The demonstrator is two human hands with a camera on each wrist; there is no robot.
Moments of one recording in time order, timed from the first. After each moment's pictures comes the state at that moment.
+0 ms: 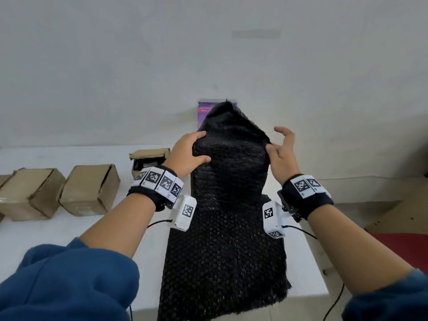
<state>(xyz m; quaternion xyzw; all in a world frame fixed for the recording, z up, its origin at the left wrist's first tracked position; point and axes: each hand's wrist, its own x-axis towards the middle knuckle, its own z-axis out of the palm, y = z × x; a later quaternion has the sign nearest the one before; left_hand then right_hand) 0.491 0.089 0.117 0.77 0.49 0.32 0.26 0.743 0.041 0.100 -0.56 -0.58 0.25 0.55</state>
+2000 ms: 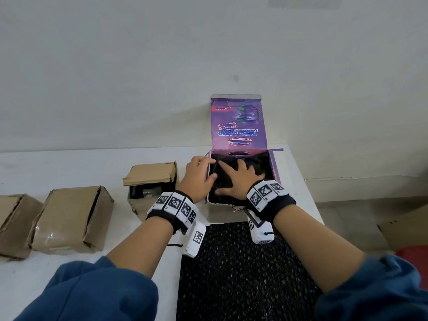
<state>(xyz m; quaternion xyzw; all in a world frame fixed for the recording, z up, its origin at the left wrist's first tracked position) 0.479 0.216 -0.001 0.77 0.52 0.25 0.26 0.632 0.187 0.034 -0.70 -0.68 0.20 -0.07</state>
